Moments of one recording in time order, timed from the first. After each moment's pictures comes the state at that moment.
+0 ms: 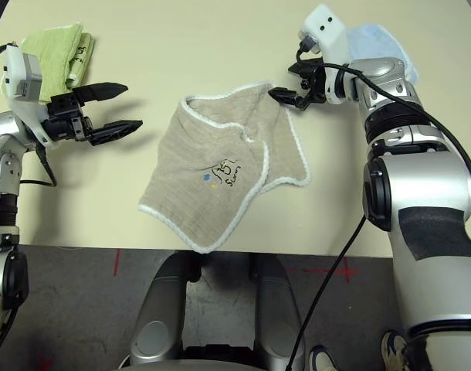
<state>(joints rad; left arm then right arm) -0.76 0.72 0.16 0.35 -0.39 0.16 -1.30 -1.43 -0.51 0.03 1.31 -0.17 -0.02 1.00</state>
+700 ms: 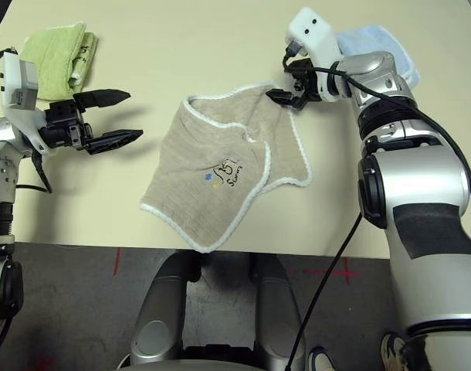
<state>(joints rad) -0.72 0.73 0.16 0.27 -0.41 0.20 -1.30 -1.45 -0.51 0.10 1.32 -0.25 -0.03 0.99</state>
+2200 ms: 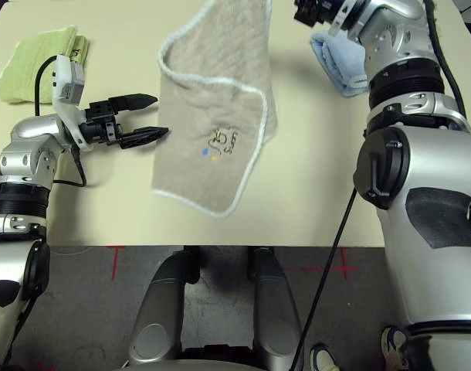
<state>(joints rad) -0.88 0.60 0.06 0.57 -0.35 0.11 -1.30 -1.61 -0.42 -0.30 1.18 0.23 -0.06 1.01</state>
